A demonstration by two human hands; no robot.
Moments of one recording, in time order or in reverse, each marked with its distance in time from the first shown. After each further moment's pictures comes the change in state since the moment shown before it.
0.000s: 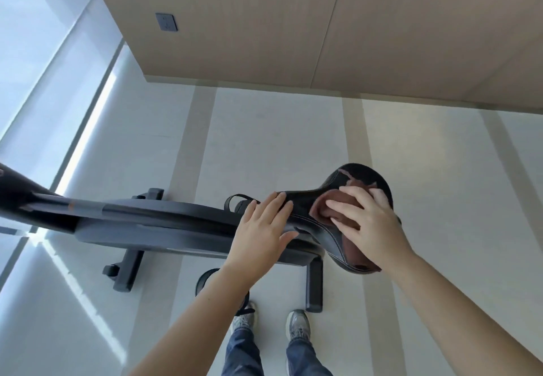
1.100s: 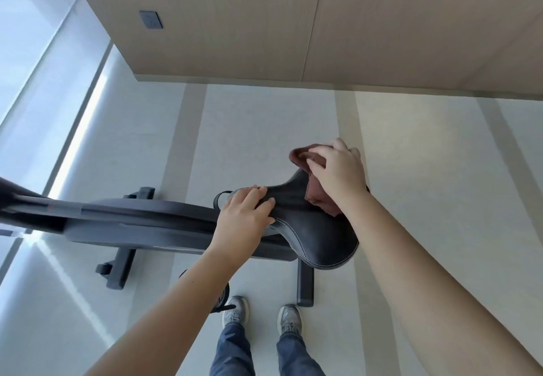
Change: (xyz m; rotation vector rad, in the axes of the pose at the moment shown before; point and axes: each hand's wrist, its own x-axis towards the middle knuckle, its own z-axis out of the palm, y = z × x) left_hand 0.030 0.025 0.018 0.051 0.036 -0.002; right_hand 0.073 0.040 0.009 0.016 0.001 0.338
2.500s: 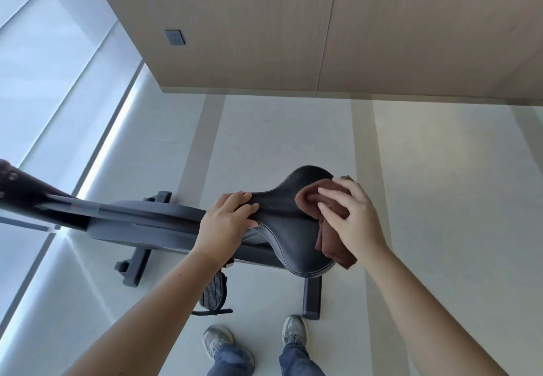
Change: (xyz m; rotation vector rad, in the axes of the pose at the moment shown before) left_hand 0.003 0.012 -0.005 -0.035 0.002 -0.116; right_hand -0.063 0.060 -0.018 0.495 -0.005 -0.074
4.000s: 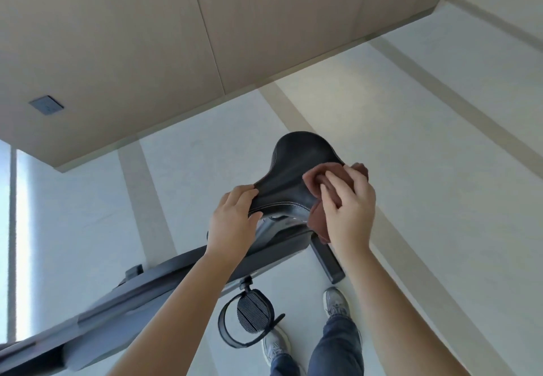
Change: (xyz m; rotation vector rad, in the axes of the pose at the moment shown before) left_hand 0.012 -0.053 -0.017 -0.184 -0.267 0.247; right_hand -0.071 -0.061 0.106 -0.405 0.862 0.317
